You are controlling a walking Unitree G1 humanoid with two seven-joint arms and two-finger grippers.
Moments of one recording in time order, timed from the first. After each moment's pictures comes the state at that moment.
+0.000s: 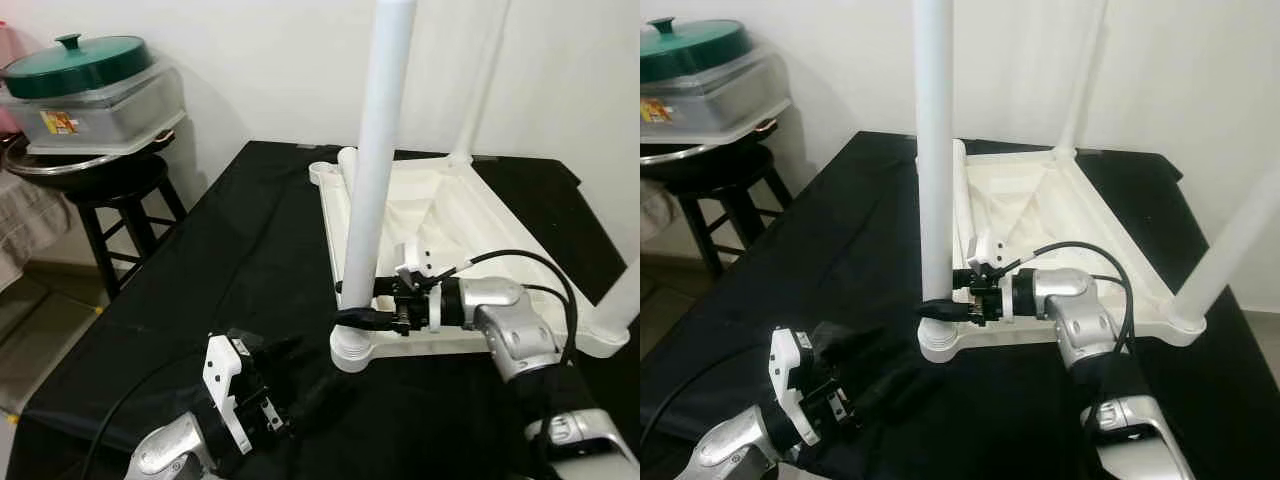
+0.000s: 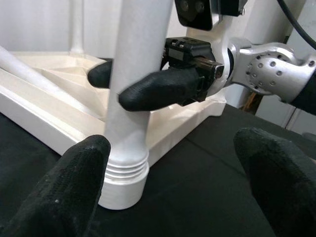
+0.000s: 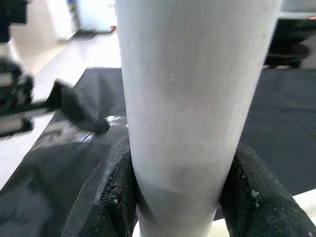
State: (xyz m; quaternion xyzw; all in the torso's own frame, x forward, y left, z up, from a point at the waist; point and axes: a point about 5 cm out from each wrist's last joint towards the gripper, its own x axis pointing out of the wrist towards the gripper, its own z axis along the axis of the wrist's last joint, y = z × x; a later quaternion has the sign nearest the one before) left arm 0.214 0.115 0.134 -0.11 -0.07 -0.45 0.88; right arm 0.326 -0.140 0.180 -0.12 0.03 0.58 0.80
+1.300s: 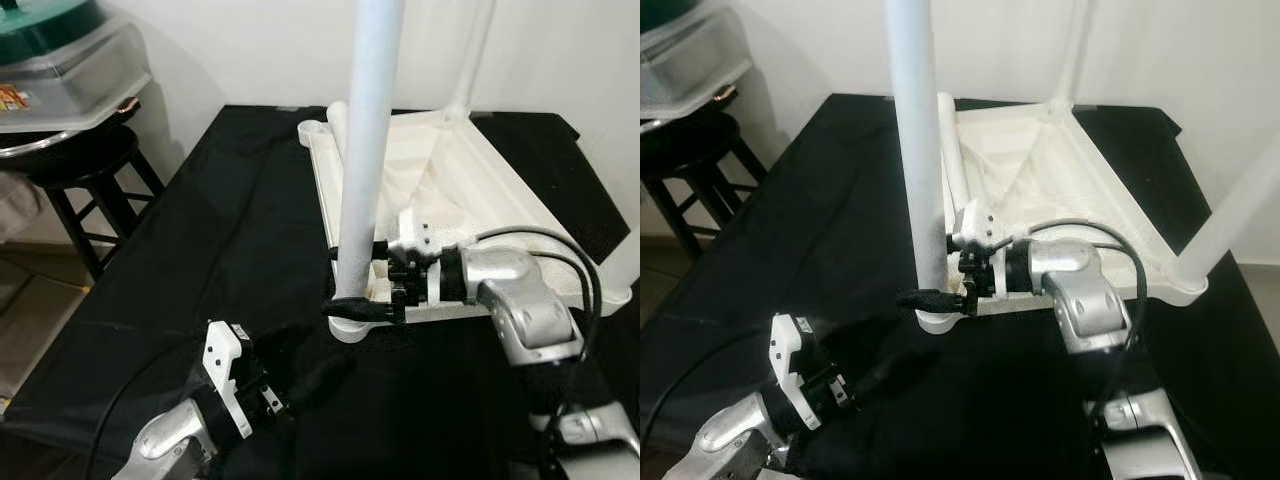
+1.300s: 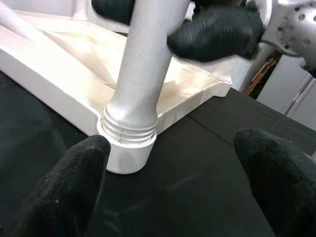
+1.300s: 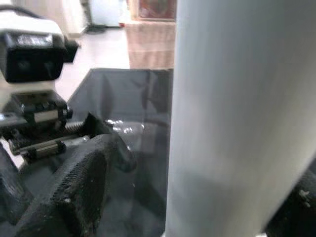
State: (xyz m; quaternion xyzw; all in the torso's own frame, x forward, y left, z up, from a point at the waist) left arm 0.215 0.117 0.133 -0.11 -0.05 -0.44 0.89; right arm 0.322 -0.133 0.230 -0.14 0.02 0.64 0.75
